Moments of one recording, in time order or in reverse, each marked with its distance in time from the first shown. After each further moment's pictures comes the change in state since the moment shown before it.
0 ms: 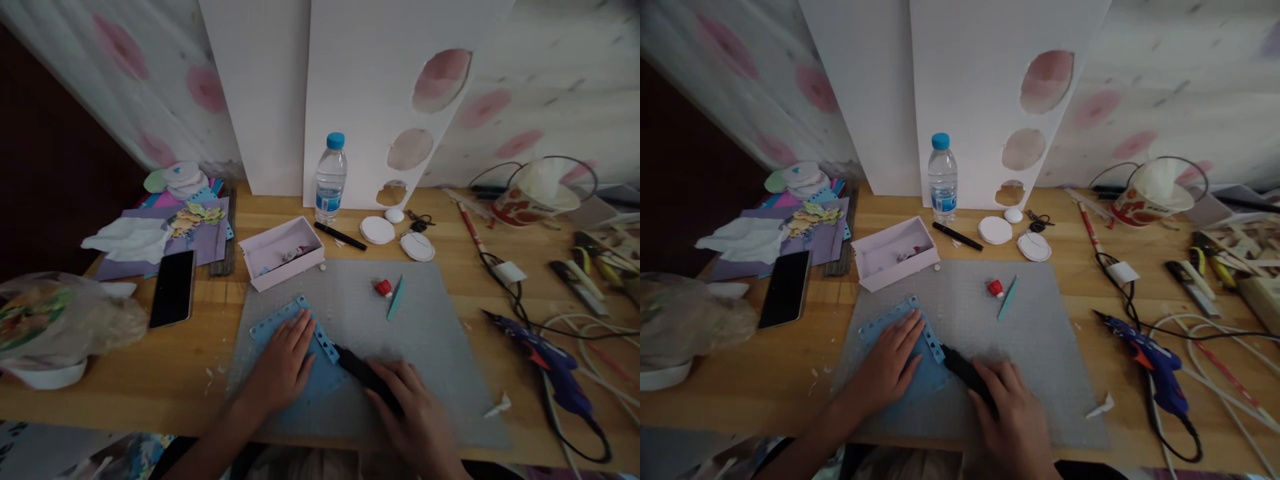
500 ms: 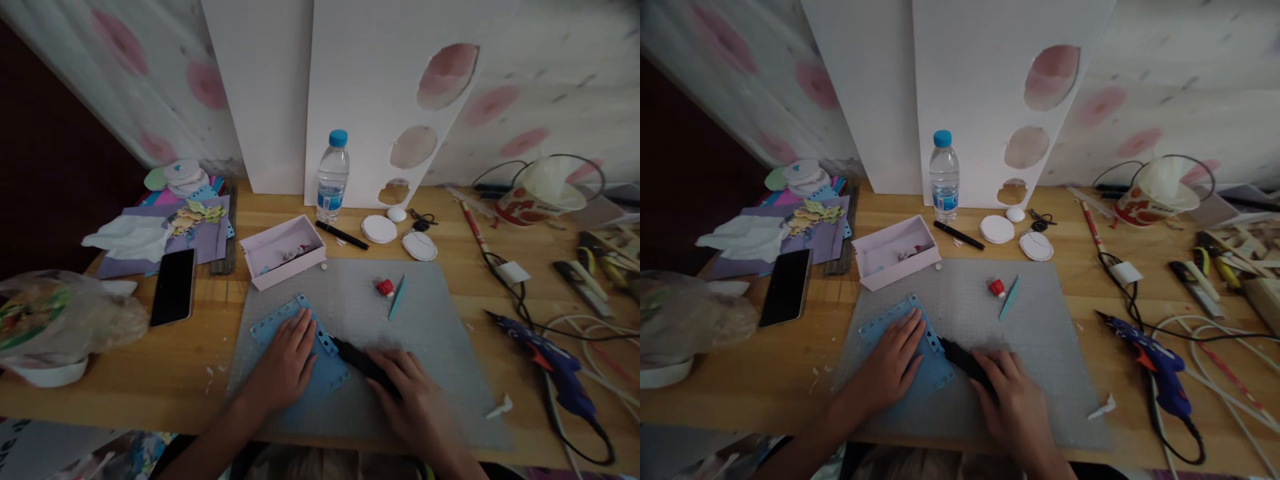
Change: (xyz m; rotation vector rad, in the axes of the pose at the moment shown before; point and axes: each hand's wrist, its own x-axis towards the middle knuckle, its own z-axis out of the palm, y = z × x) left_hand 0.000 -0.001 0.005 0.053 0.047 0.052; right_hand 0.018 0.004 -0.007 -0.039 -0.038 -0.030
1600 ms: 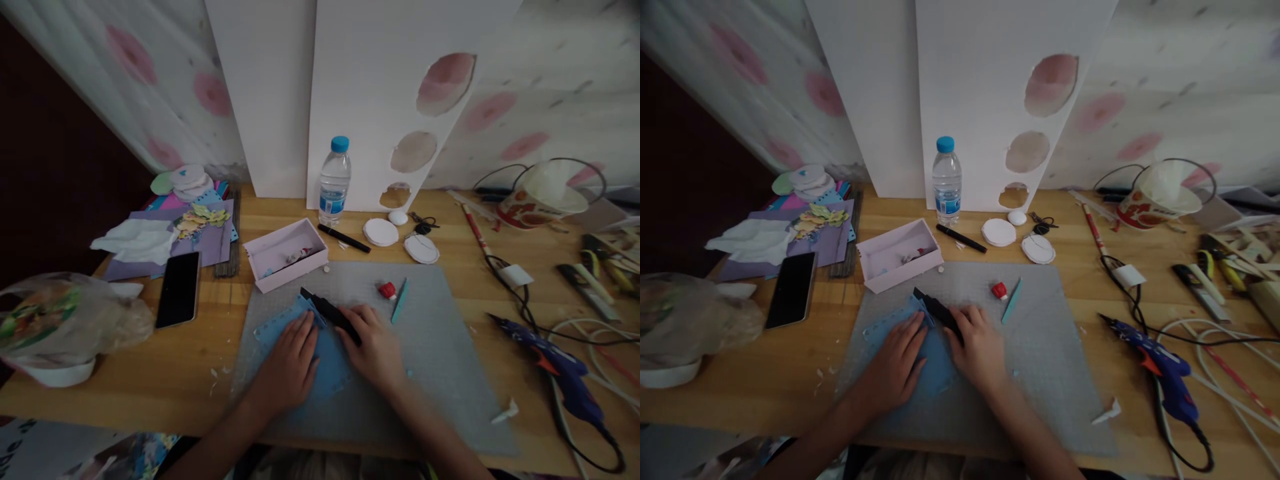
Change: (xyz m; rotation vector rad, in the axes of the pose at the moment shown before) left_hand 0.000 0.003 -0.002 0.031 0.012 0.009; right_hand 0.083 -0.026 0.022 -0.006 0.087 -0.001
